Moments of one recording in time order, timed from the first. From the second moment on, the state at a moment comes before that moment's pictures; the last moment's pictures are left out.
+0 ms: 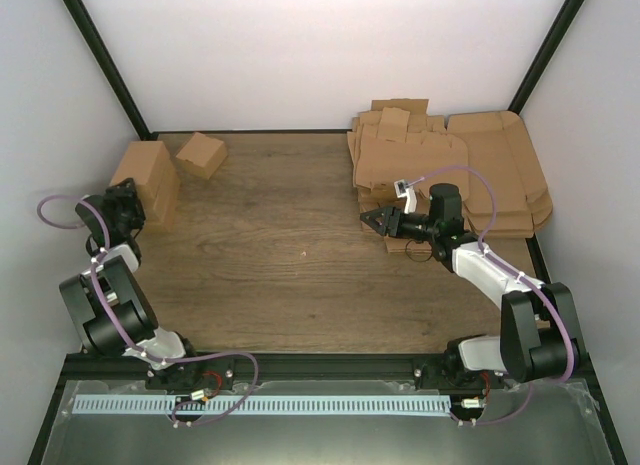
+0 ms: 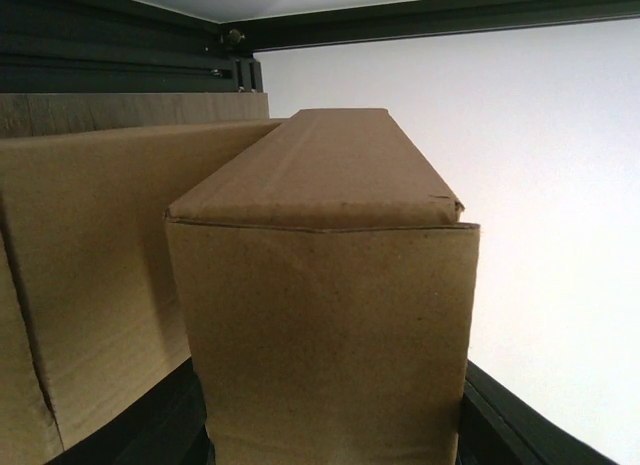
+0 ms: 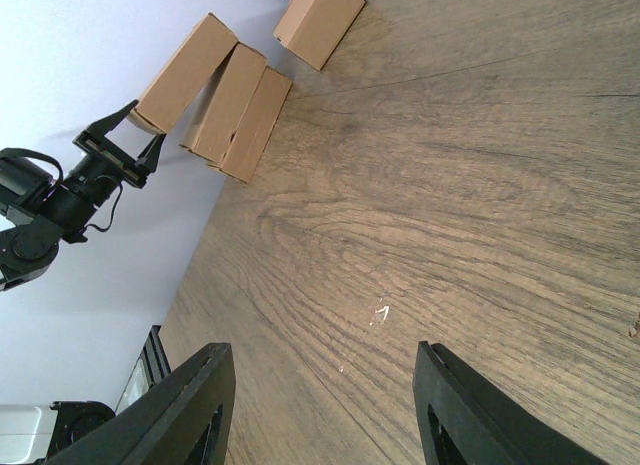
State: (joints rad) left arm 0.54 1.48 0.68 0.53 0.40 -1.38; right arm 0.21 1.32 0.67 0.16 -0.84 0.54
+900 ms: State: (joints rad) left arm 0.58 1.48 0.81 0.18 0.37 -1.28; right arm 0.21 1.33 0.67 0.16 -0.84 0.54
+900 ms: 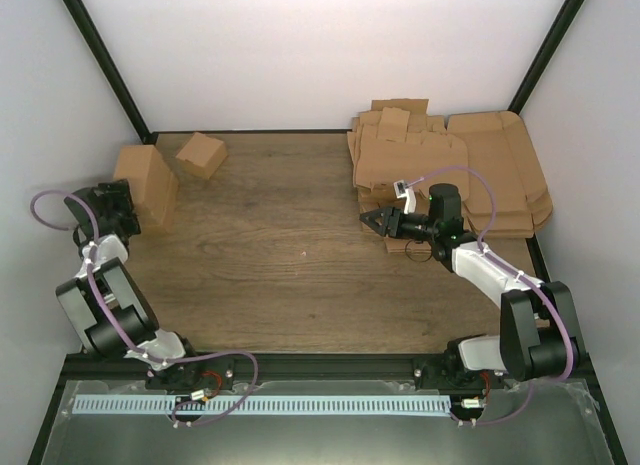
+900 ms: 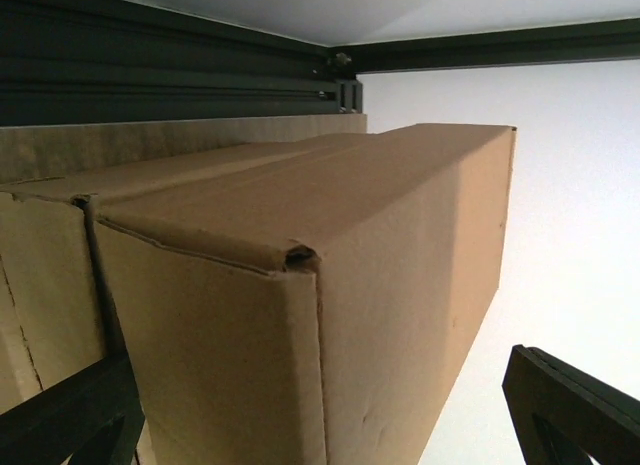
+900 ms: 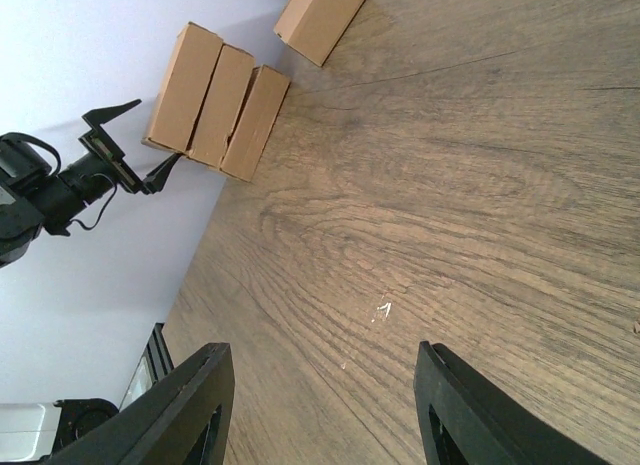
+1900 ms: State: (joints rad) left arm 0.56 1.07 0.77 -0.35 0.23 -1.05; right arm 0.21 1.32 0.66 0.14 -0.84 0.53
